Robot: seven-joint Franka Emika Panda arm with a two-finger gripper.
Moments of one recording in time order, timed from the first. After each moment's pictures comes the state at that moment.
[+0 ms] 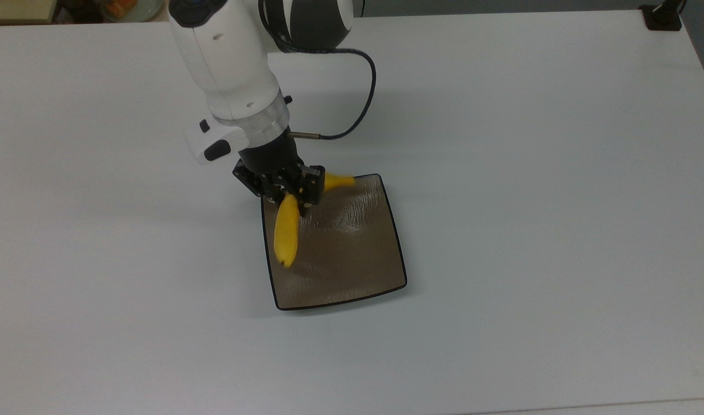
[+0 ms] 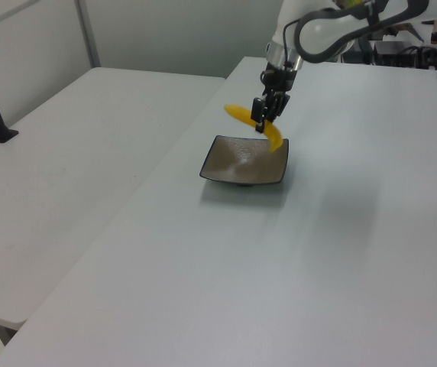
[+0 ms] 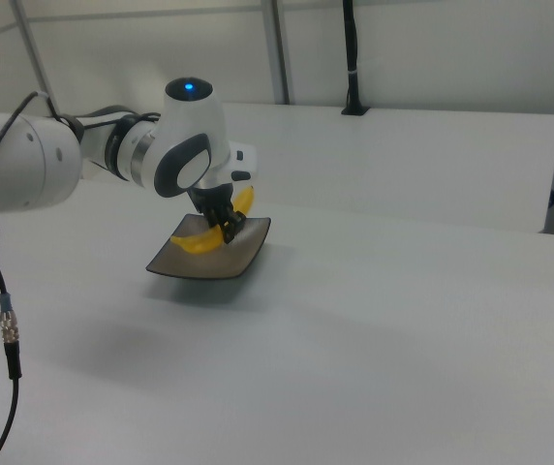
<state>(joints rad) -0.09 0.46 0.17 -1.57 0.17 2.28 0.17</state>
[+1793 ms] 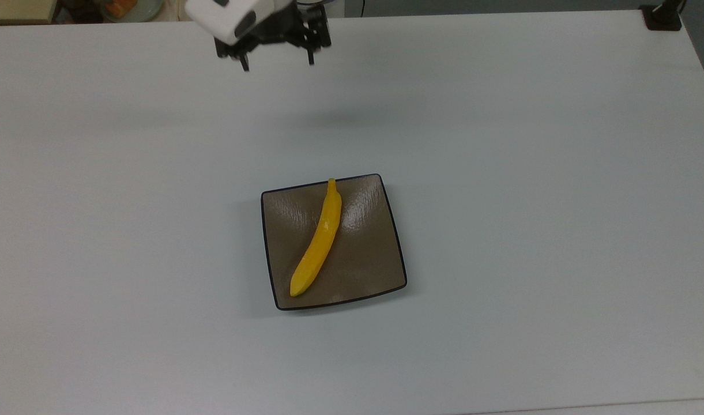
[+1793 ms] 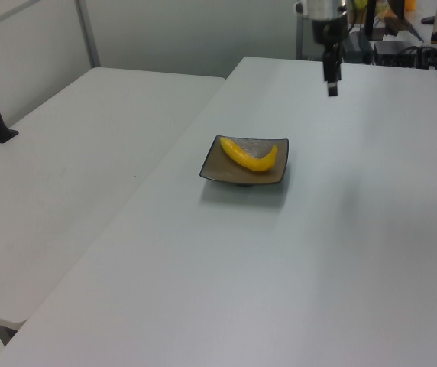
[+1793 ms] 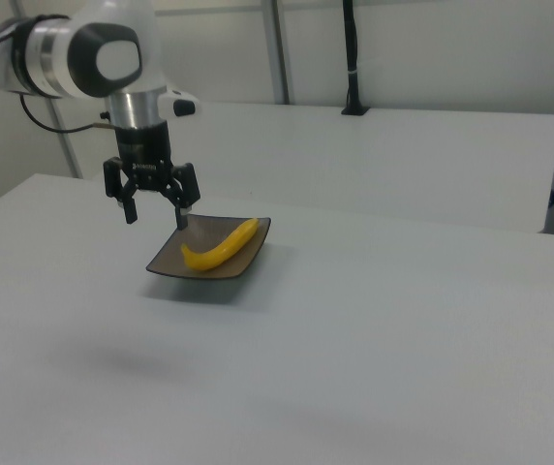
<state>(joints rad) -0.05 0.14 0.13 -1.57 -0.03 1.56 -0.13</state>
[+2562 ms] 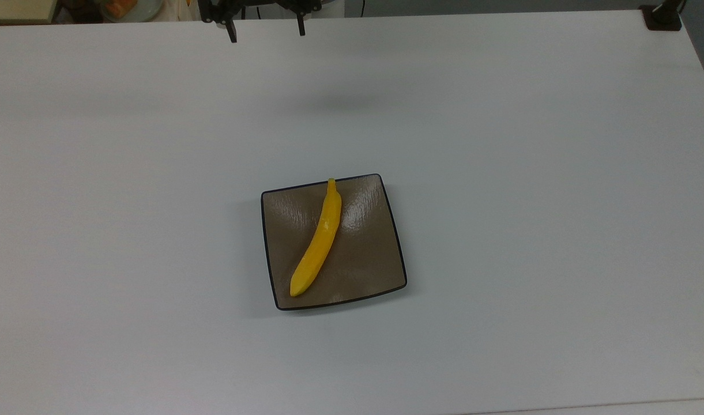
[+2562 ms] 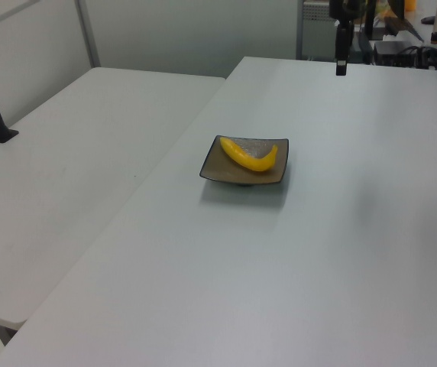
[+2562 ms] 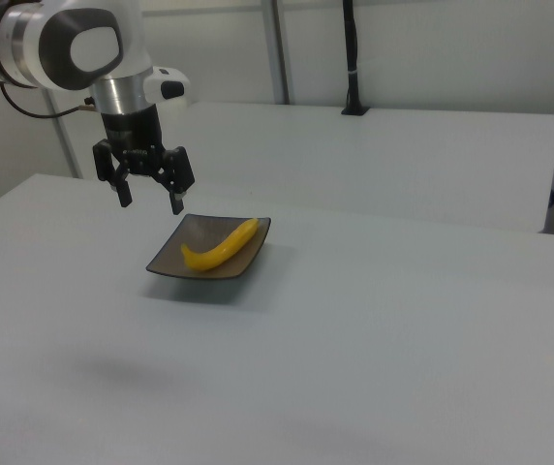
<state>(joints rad) 0.03 0.02 0.01 -1.65 0.02 1.66 -0.16</state>
